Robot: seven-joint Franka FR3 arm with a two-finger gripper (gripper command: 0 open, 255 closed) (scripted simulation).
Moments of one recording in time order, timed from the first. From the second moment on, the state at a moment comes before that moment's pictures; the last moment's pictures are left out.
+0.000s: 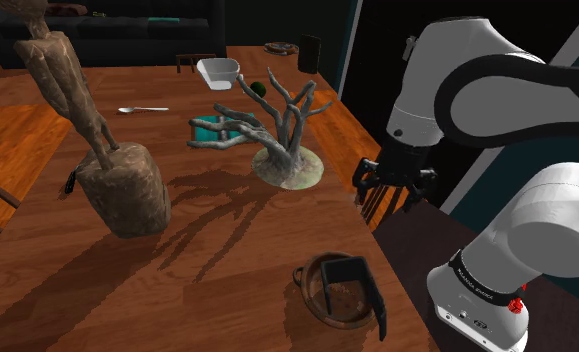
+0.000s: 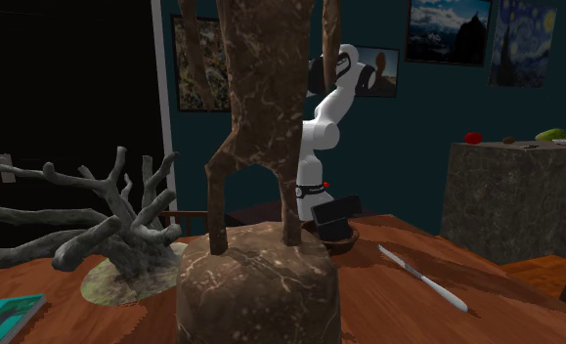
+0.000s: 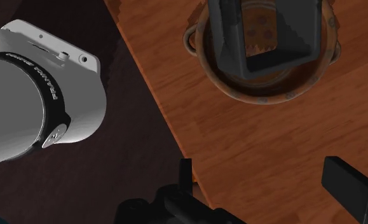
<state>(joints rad) 0.03 -0.96 0.37 -2.91 0.46 1.87 0.97</state>
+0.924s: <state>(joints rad) 0.04 -0.94 0.39 -2.95 0.48 1.93 0.96</state>
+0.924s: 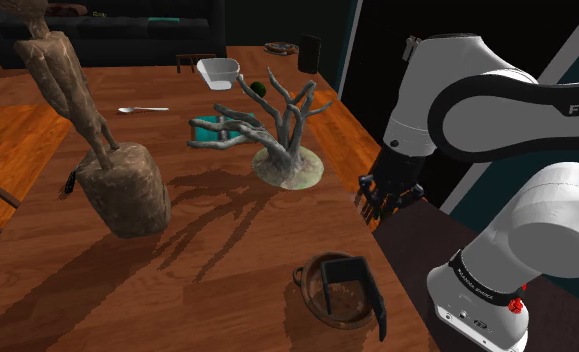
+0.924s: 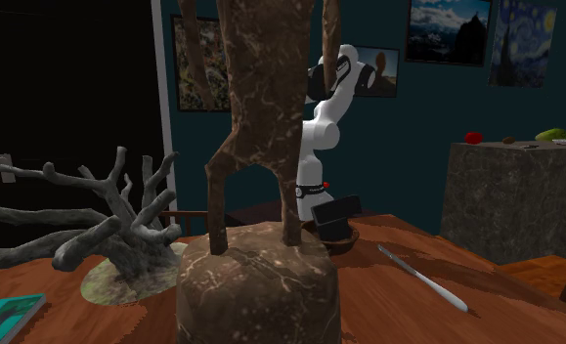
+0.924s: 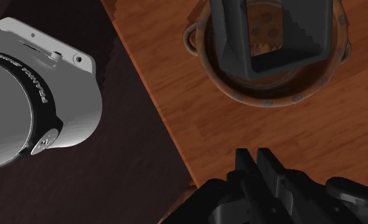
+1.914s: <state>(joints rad) 0.08 -0.61 0.62 -2.77 0.53 2.03 1.09</state>
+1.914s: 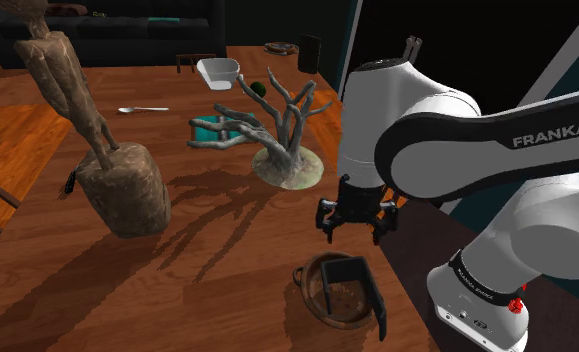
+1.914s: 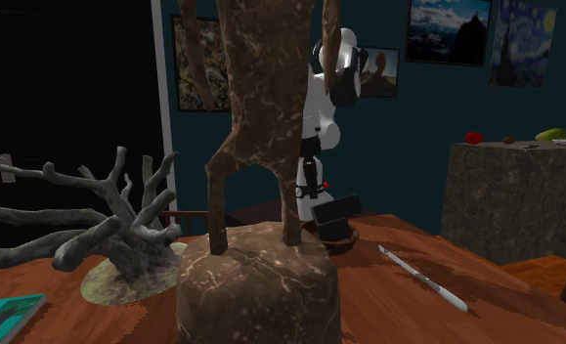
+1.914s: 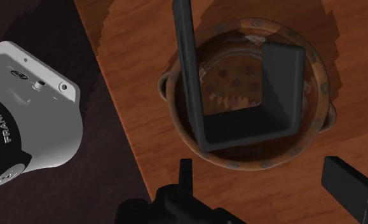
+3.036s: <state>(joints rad) 0.03 -0.15 0.90 -2.60 0.39 2.22 1.32</state>
